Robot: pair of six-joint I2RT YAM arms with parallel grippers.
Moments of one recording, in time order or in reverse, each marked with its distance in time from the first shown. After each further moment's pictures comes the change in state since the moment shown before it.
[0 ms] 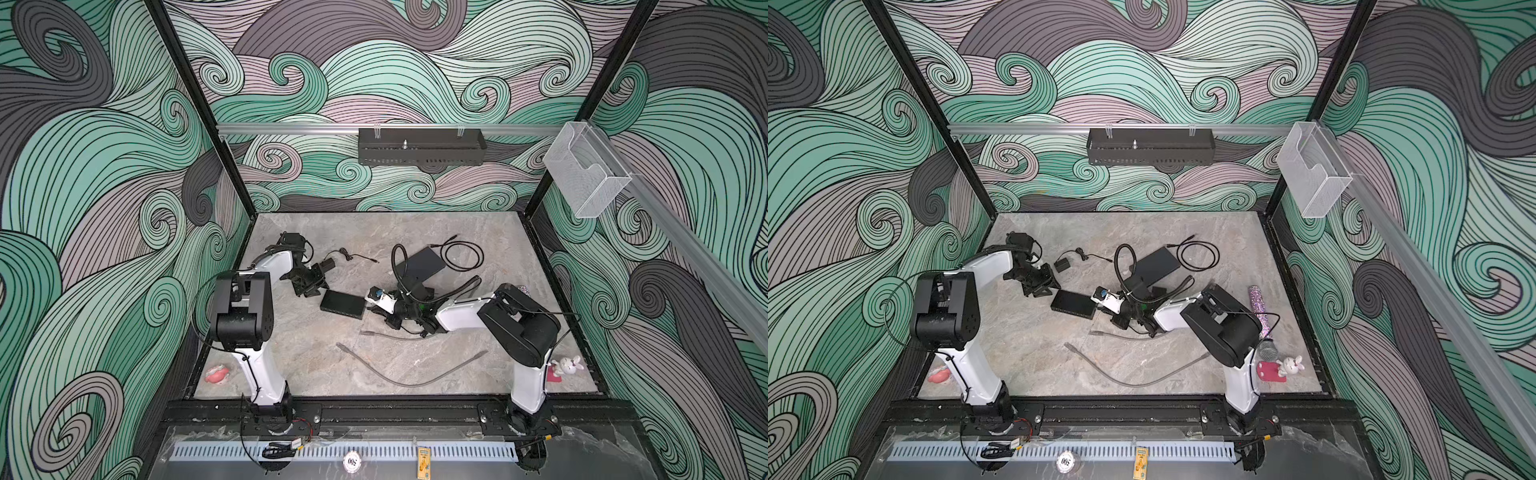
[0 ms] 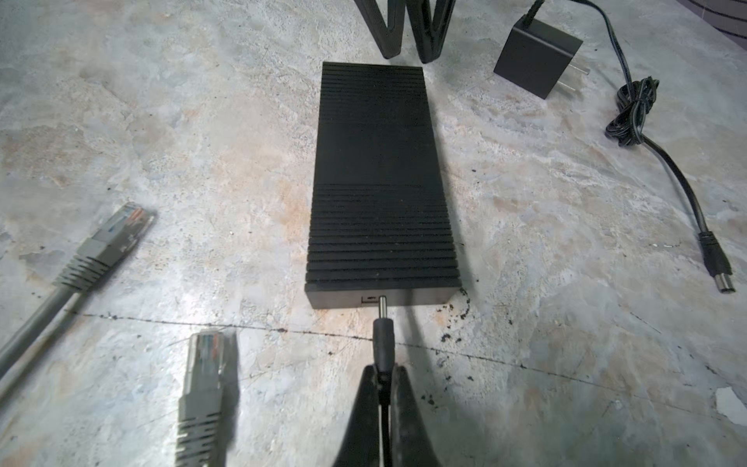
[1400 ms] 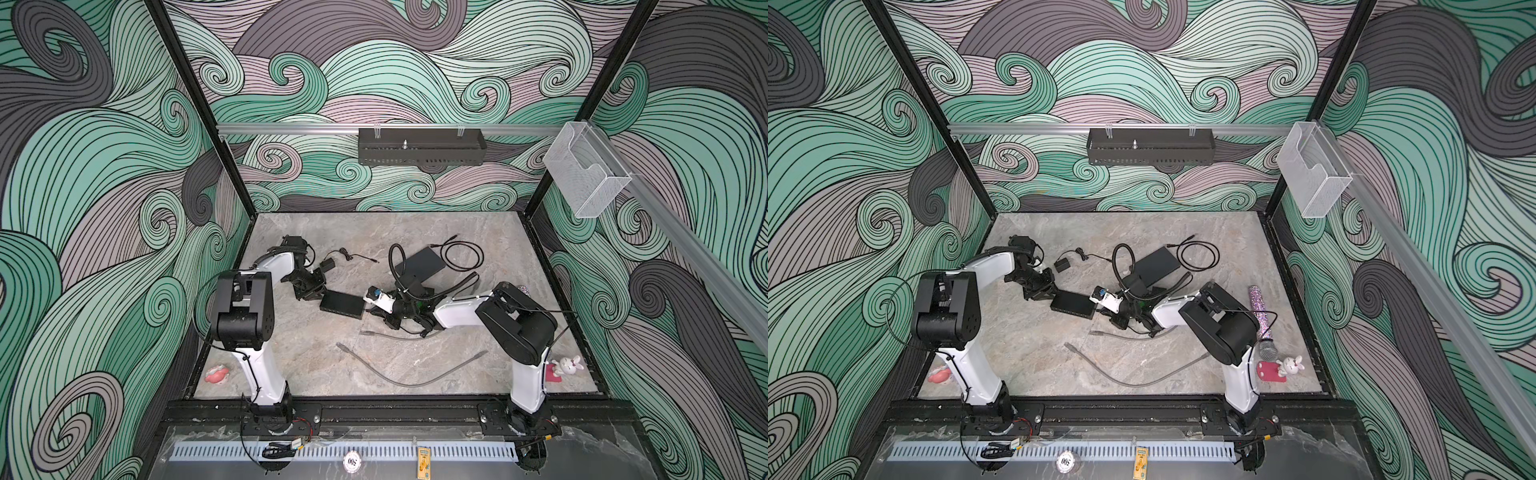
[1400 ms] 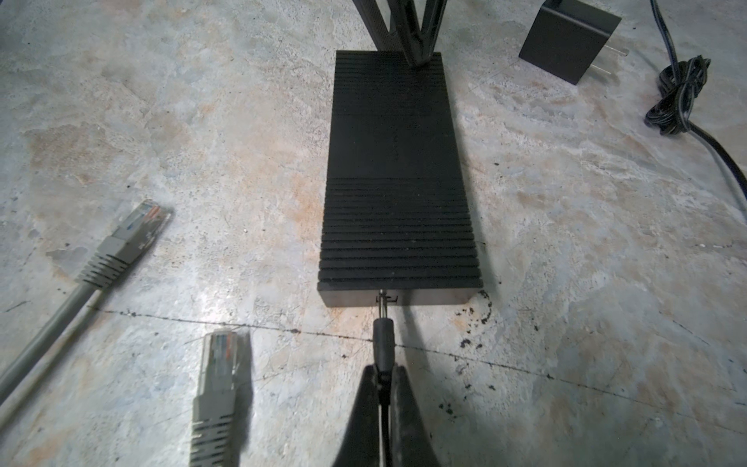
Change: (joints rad) left arm -0.013 0.005 -0.019 -0.034 0.010 0.053; right arm 0.000 0.021 0.043 -0.064 -0.049 0.011
